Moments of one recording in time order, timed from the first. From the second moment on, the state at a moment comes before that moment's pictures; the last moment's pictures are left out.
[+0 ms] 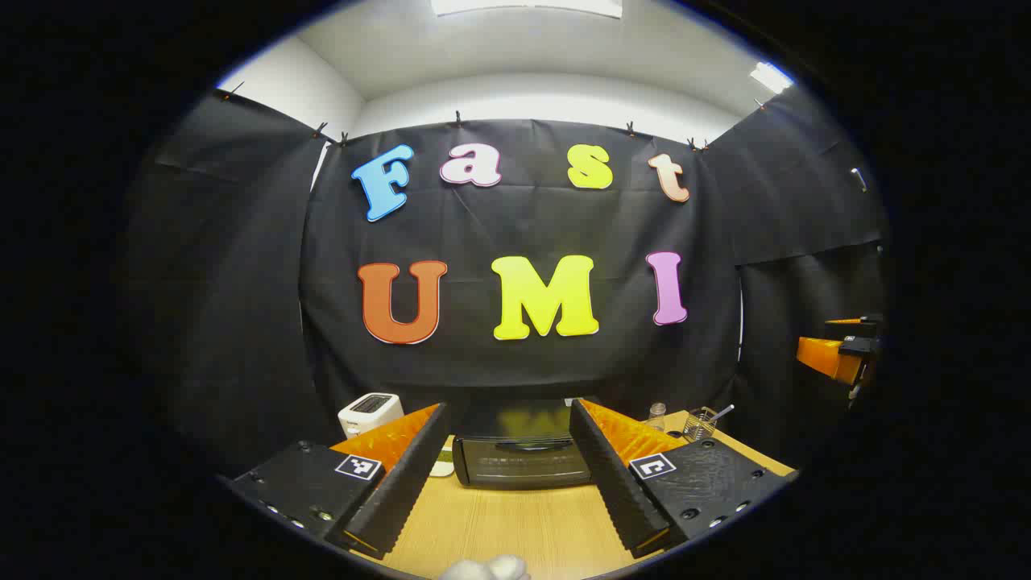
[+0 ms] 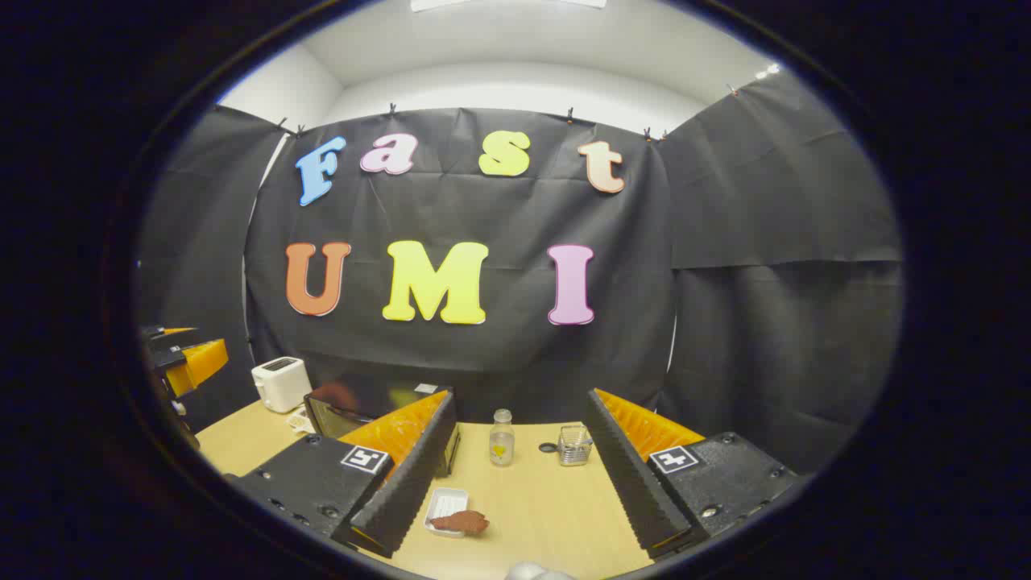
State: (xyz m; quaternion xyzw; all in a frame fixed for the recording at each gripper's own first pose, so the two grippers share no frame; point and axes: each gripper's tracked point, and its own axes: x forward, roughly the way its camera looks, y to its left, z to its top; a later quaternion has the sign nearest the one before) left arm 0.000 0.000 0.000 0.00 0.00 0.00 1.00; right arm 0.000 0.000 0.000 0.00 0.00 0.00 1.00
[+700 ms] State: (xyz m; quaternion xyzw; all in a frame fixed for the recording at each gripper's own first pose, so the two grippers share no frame) left arm 0.047 -0.005 -0.023 0.01 0.01 0.00 1.00; right arm 0.012 -0.009 -0.012 -0.01 0.02 -0.01 1.00
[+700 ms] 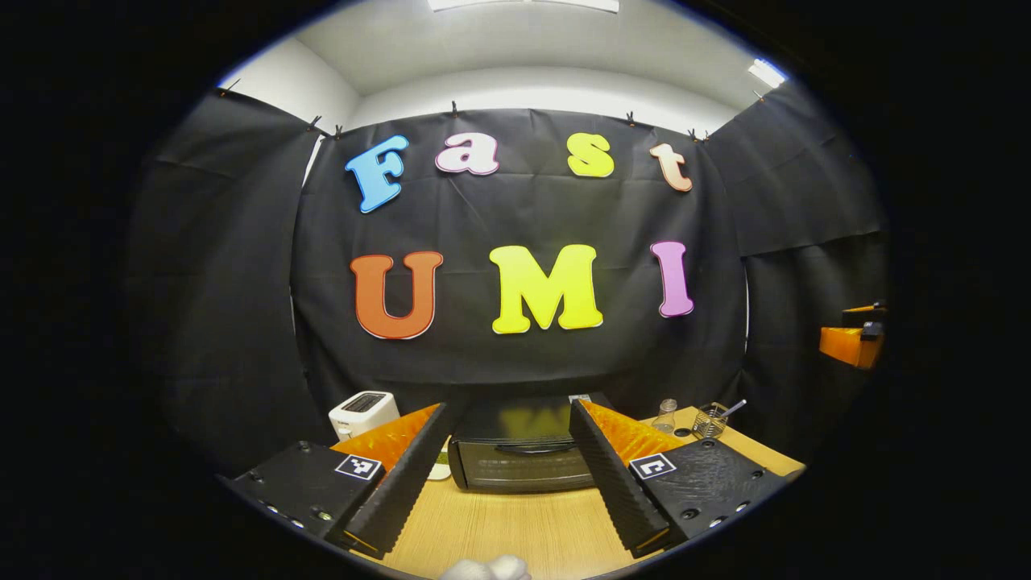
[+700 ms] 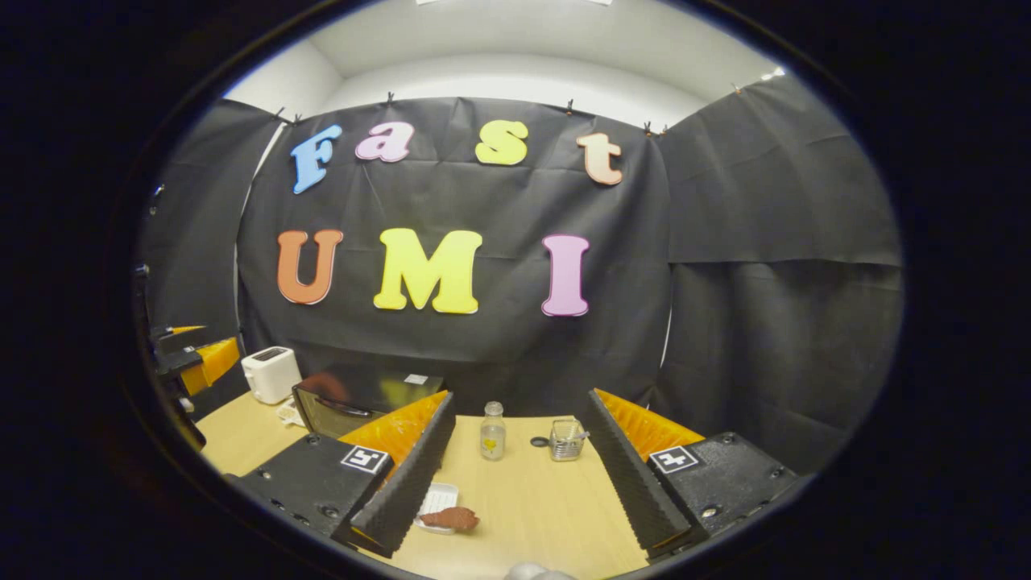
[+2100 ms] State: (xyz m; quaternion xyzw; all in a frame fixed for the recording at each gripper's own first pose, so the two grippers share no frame) left arm 0.231 -0.045 -0.200 0.04 0.13 -0.03 0.99; right arm -0.017 -0.037 -0.044 -0.03 0.09 -0.08 0.99
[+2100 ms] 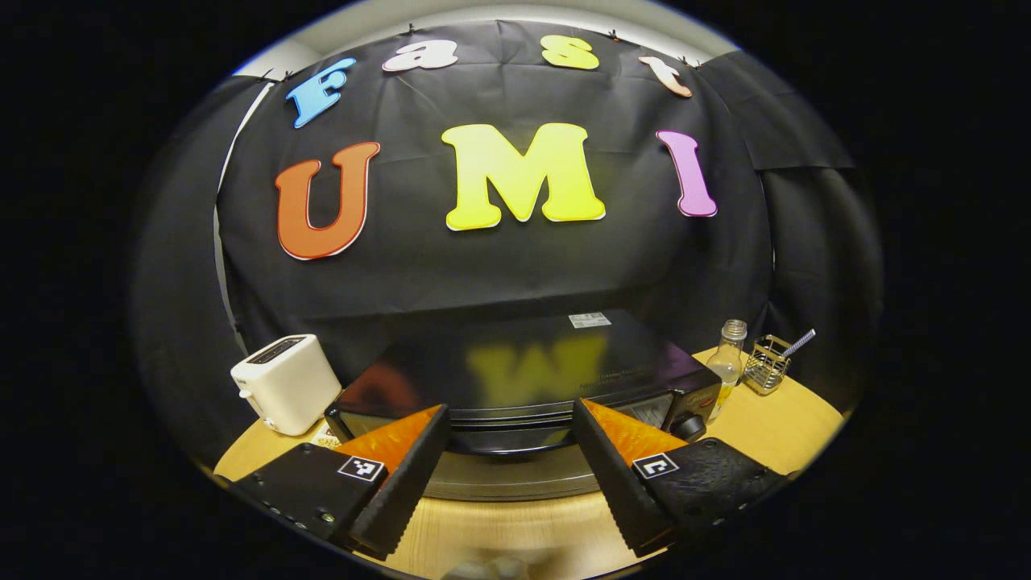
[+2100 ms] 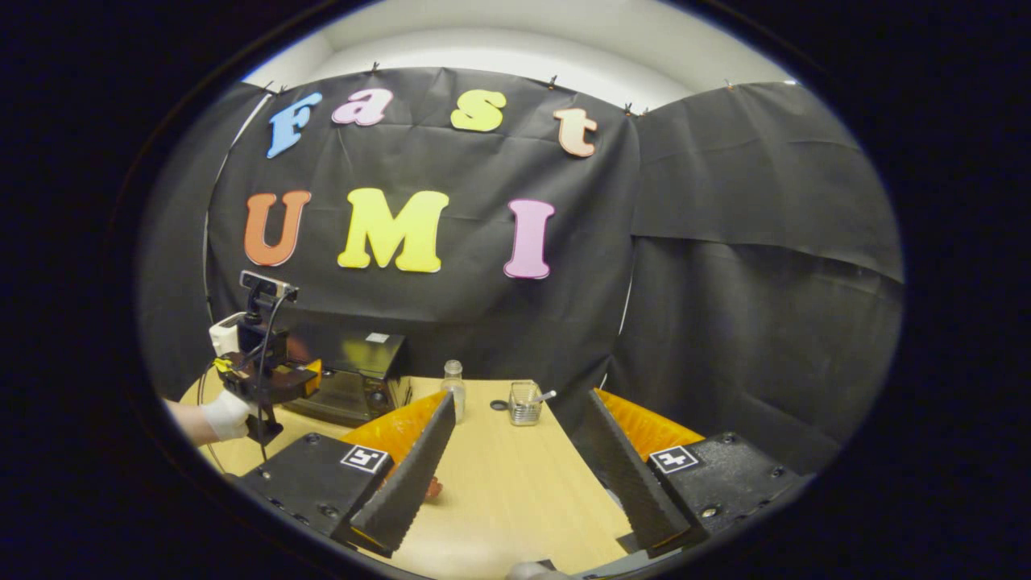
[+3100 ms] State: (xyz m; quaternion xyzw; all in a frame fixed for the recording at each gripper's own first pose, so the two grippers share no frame) left arm 0.174 -0.041 -0.215 0.03 0.17 -0.04 0.98; right arm -0.040 -0.030 -0.053 -0.01 0.09 -0.06 0.99
